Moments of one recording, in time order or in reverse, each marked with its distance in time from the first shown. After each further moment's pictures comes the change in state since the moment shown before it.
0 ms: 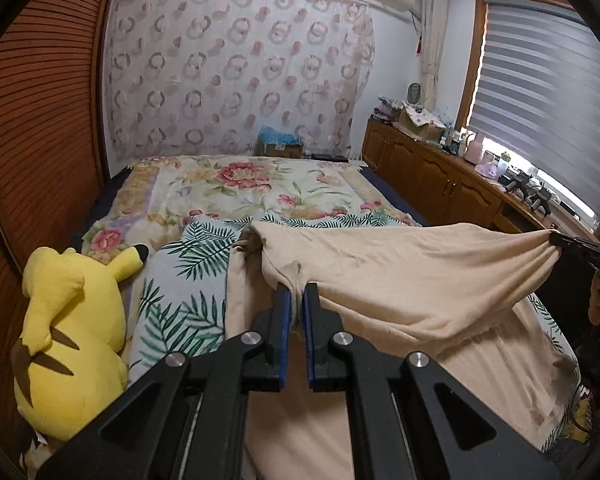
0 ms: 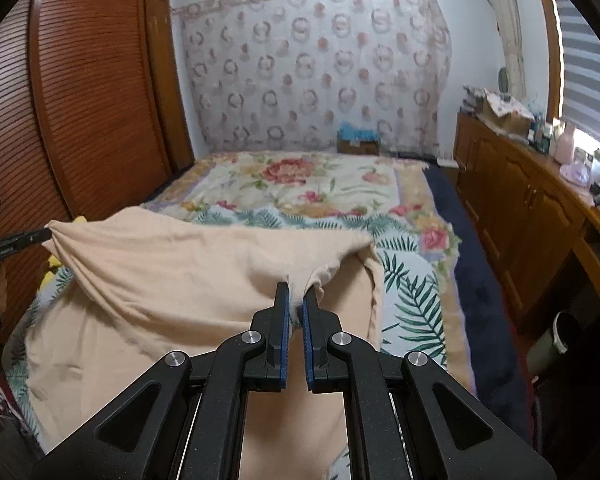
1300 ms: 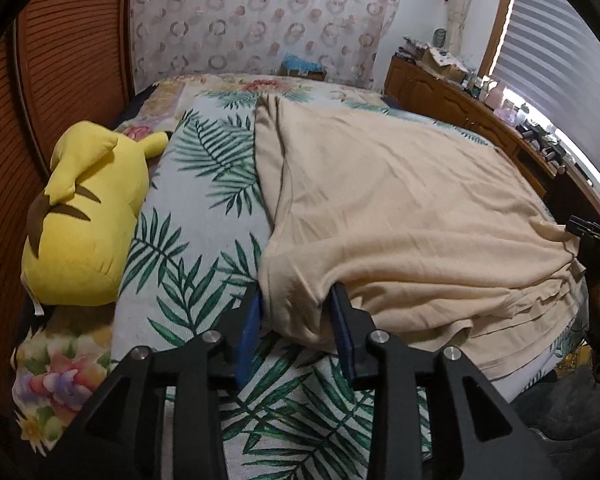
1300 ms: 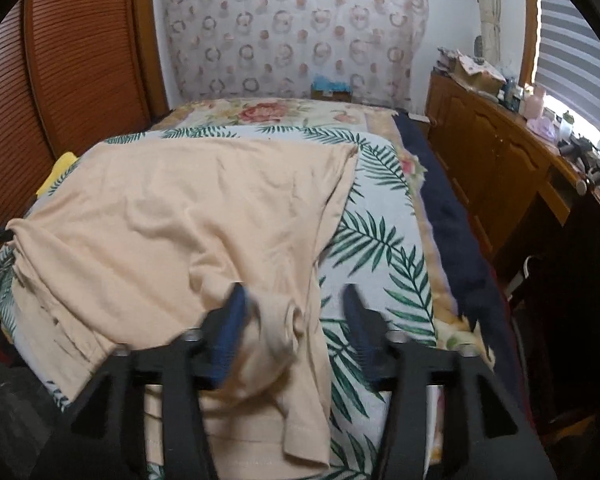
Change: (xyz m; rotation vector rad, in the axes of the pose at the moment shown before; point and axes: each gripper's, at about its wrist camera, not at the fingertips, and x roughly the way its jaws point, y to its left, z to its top) left arm -0.047 -0.003 -0.144 -0.073 0.257 0.069; right arm -0.048 0.012 -0.128 0.006 0.160 -0.115
